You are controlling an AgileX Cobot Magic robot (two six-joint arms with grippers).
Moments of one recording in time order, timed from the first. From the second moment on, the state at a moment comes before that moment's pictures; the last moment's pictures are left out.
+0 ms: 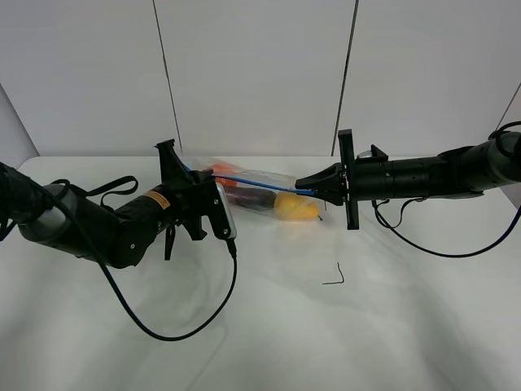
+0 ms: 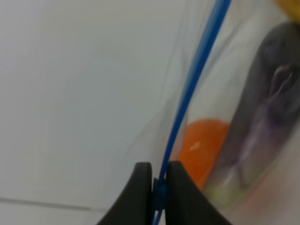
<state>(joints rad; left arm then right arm) -0.49 1.96 -0.77 -0.14 -0.97 1.31 0.04 2.09 -1.13 1.61 1.20 -0.65</state>
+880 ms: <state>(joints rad) -0.27 1.96 -0.76 -0.14 -1.00 1.31 0.05 2.09 -1.13 1.60 1.20 -0.65</state>
